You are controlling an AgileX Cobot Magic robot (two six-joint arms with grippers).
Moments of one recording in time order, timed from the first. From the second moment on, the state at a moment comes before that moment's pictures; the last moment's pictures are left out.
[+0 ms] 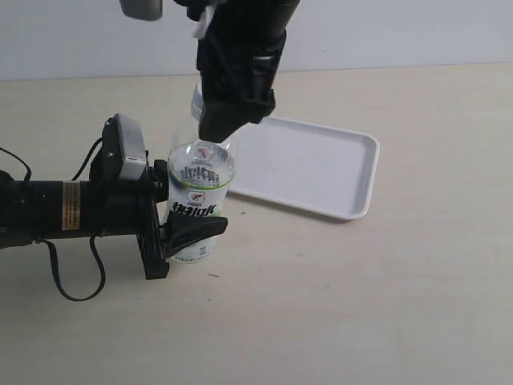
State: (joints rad) left arm -0.30 1.98 -0.65 1.13 -1.08 -0.29; right arm 0.58 1.82 -1.76 0.22 1.23 -0.97
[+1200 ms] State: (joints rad) left arm -0.30 1.98 -0.65 1.11 -1.08 -0.29; right arm 0.58 1.82 -1.76 0.20 1.22 -0.59
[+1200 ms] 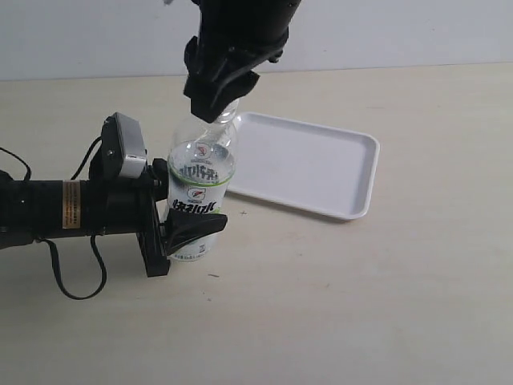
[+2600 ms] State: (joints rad) left arm -0.30 2.06 -0.65 1.00 -1.17 -0.22; right arm 0.26 1.73 -1.76 0.30 1.04 -0.84
